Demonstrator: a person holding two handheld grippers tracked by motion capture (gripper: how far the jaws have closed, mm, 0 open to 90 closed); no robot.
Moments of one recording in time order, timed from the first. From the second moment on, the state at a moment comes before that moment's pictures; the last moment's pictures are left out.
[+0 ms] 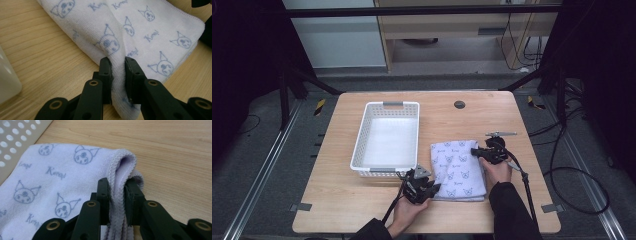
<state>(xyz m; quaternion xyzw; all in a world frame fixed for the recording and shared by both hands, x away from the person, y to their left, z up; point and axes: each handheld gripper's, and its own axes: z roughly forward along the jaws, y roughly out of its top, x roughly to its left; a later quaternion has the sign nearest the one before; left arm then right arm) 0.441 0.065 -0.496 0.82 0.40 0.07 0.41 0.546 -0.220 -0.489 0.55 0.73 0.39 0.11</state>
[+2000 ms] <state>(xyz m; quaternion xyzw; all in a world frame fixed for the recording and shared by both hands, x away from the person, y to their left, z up) 0.431 0.094 -0.410 0.79 0.36 0.11 0.49 0.506 -0.205 -0.384 0.48 0.71 0.47 0.22</state>
